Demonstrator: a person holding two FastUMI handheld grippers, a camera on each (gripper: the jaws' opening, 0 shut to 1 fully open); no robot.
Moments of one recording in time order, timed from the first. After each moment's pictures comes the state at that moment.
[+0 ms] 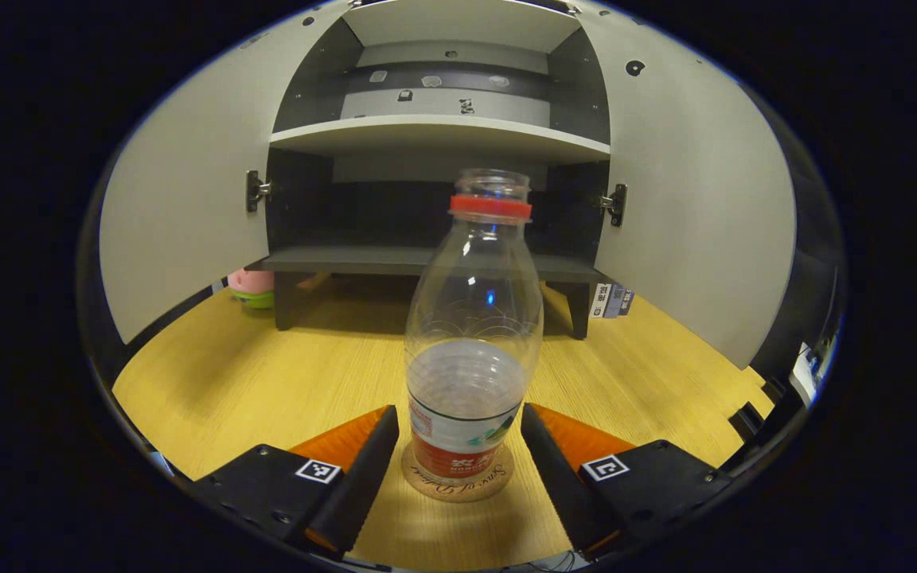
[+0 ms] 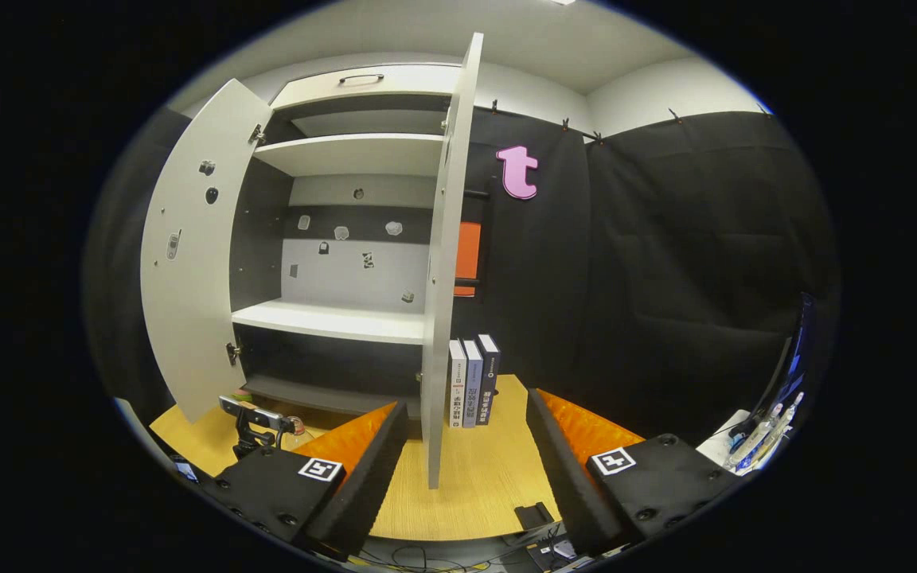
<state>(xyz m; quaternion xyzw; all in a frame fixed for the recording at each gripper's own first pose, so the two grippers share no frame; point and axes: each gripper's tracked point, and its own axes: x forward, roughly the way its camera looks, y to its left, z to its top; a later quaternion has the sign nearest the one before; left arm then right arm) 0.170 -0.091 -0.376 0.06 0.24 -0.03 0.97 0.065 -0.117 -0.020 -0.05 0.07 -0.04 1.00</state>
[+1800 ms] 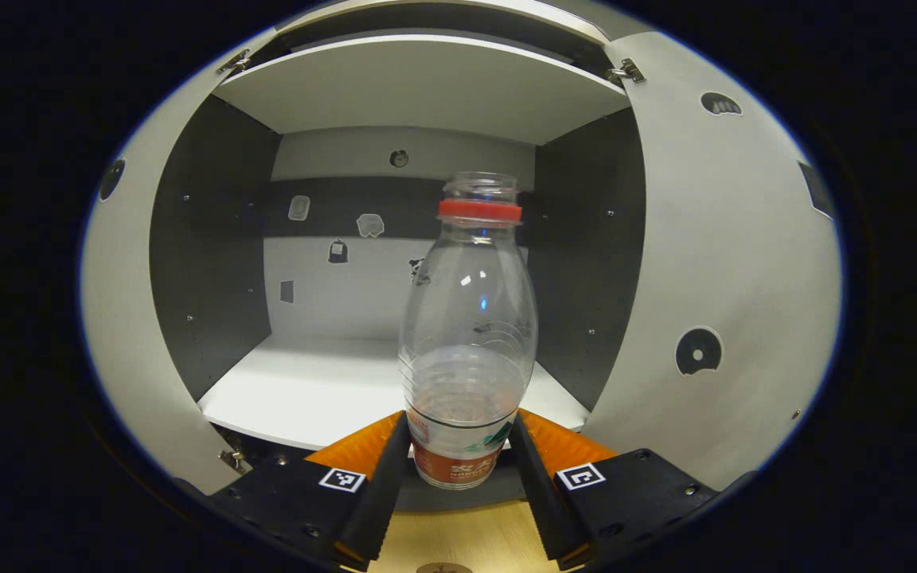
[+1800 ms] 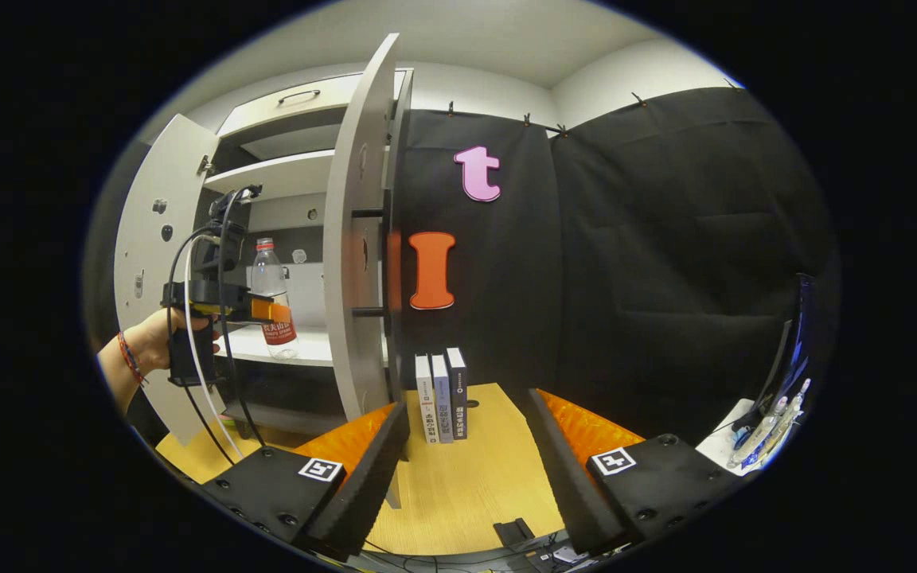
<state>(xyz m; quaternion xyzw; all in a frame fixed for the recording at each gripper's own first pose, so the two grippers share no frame) 0.377 -0.181 -0.048 0.06 0.15 -0.11 0.98 0.097 -0.203 0.006 -0.01 0.05 -0.08 1.00</state>
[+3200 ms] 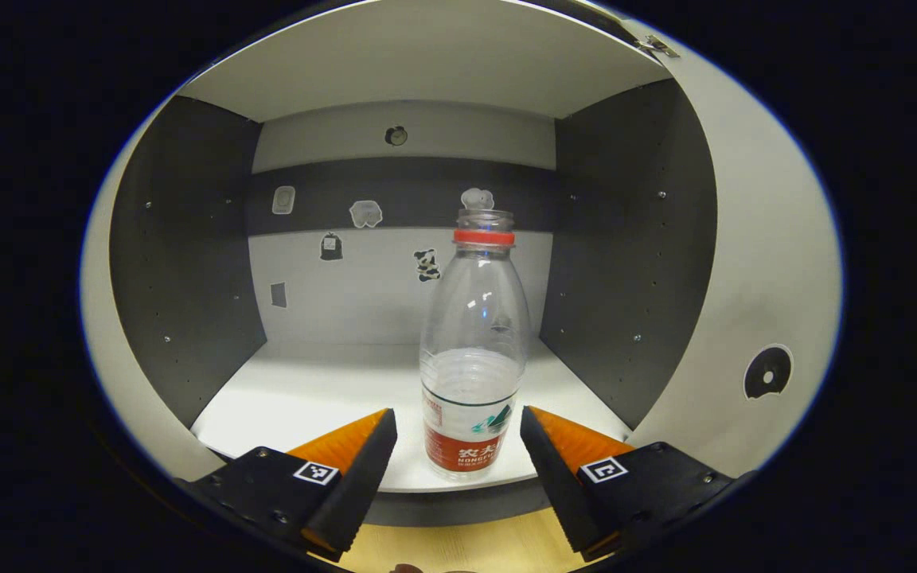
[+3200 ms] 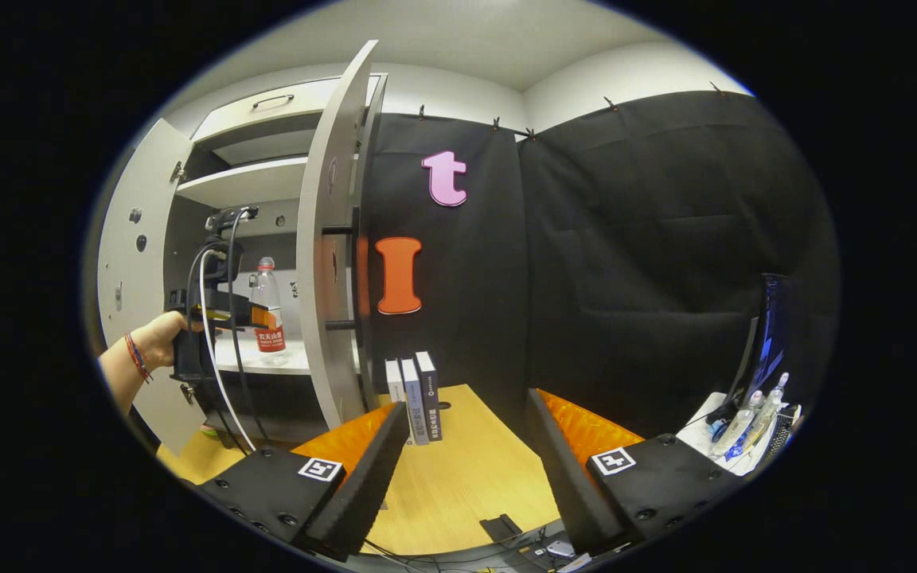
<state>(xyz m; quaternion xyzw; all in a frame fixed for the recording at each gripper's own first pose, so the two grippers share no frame) 0.413 -0.174 -0.059 0.07 0.17 -0.09 0.98 0.080 -0.213 0.021 0.00 0.04 -0.13 0.99</state>
